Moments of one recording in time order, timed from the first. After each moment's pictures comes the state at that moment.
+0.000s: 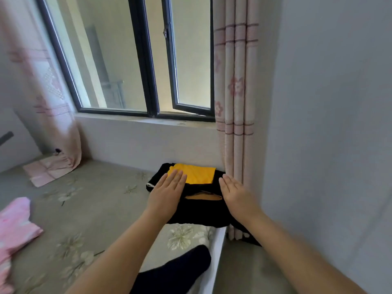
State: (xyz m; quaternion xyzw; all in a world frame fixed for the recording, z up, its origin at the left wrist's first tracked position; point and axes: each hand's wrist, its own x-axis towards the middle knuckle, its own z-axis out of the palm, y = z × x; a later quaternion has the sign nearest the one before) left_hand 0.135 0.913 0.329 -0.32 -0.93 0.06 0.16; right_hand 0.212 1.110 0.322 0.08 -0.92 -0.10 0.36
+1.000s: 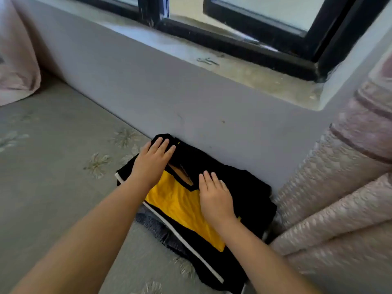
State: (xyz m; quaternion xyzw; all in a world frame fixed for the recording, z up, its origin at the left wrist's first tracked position) left_hand -0.403 1.010 0.122 -0.20 -0.97 0.10 0.00; right_hand -0.322 1.185 0.099 0.08 -1.00 0.02 0.01
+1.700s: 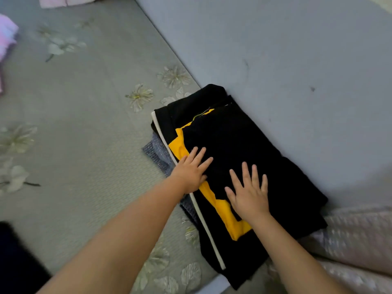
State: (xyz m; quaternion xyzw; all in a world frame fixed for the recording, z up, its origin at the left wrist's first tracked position) left_hand -0.352 1.035 -0.019 -0.09 -0.97 -0.07 -0.23; right_hand -0.345 1.223 -0.010 0.18 -0.97 -0.06 -0.16
